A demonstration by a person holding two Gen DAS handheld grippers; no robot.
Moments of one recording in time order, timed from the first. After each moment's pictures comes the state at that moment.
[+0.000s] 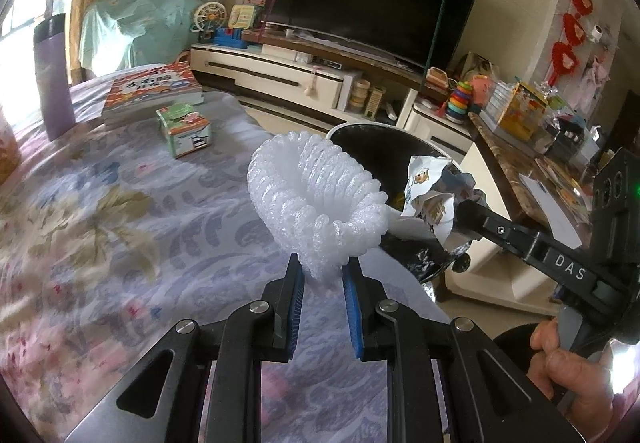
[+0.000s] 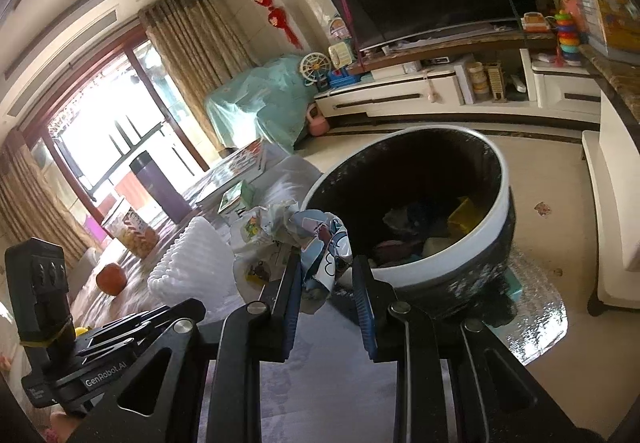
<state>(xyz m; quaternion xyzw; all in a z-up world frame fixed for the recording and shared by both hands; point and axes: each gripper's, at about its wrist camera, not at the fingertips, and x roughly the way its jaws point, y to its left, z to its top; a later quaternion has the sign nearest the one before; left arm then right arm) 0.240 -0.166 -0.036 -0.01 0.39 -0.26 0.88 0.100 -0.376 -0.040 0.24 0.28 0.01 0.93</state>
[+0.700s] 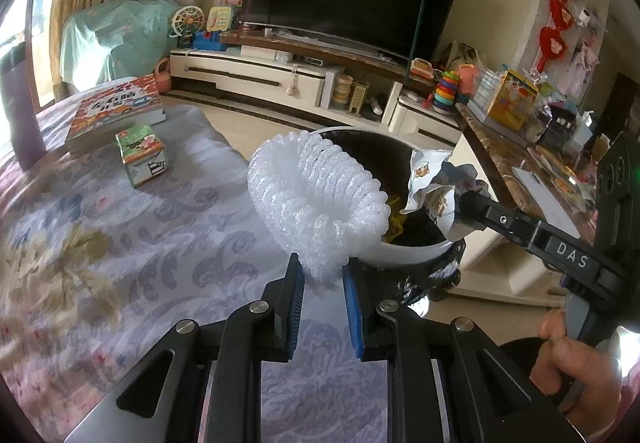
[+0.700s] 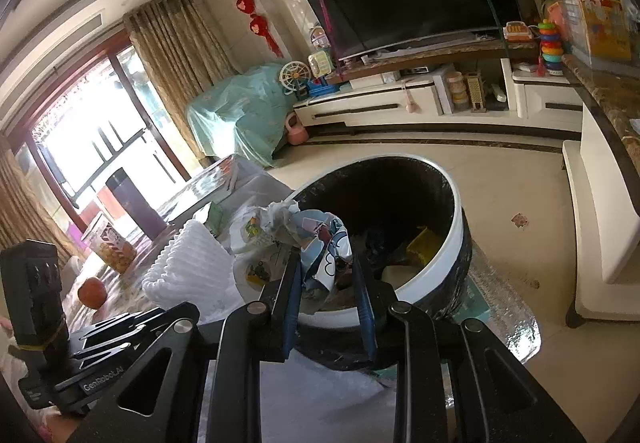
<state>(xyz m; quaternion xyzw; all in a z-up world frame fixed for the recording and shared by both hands) 0.263 -0.210 -0.034 0.01 0.39 -0.28 0.88 0.110 -0.408 -0.033 0.23 0.28 -0.03 0.93</state>
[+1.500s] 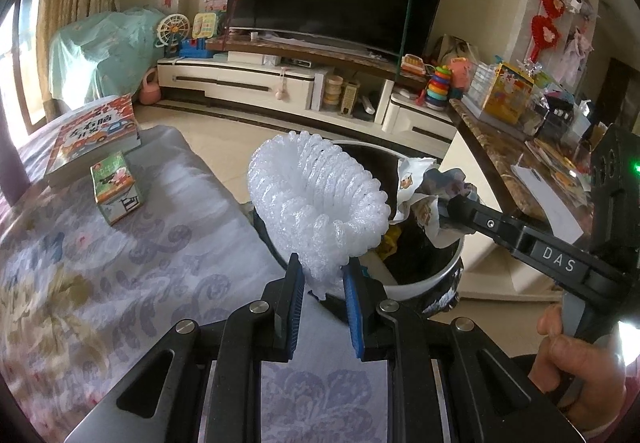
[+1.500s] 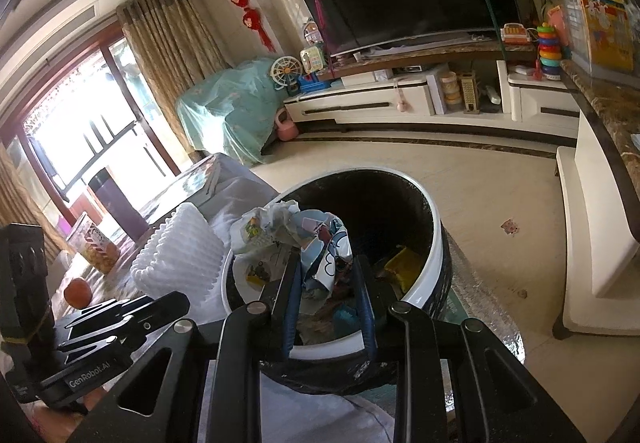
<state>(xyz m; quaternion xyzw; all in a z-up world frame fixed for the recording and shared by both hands) 0.283 -0.243 -0.027 0.03 0.38 -0.29 0.88 0.128 -0.425 -0.034 0.21 0.29 -0.04 0.93</state>
